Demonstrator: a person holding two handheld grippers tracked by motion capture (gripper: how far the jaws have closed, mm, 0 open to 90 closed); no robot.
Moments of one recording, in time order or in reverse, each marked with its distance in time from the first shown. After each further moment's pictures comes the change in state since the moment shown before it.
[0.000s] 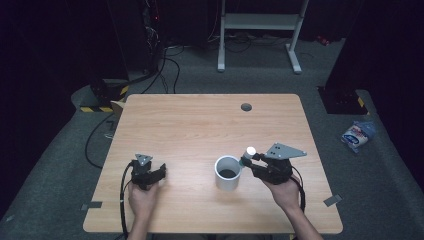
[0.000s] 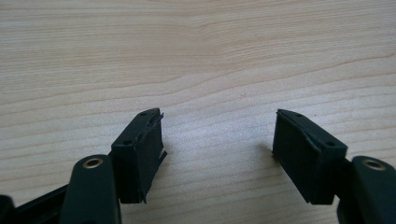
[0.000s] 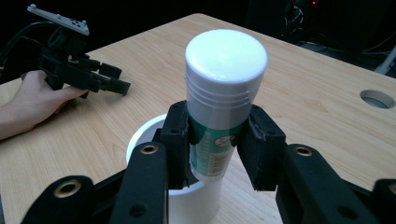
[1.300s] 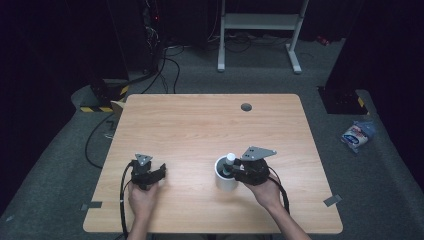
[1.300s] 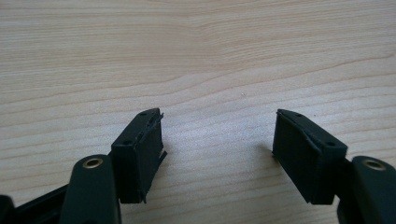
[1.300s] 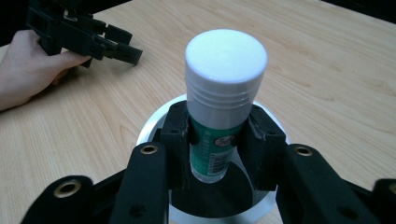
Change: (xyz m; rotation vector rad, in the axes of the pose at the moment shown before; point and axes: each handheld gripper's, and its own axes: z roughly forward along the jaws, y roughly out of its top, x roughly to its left) left arm 0.000 0.000 0.000 -0.002 -0.001 -0.004; right arm 0.017 -0.014 0.058 0.126 0.060 -0.024
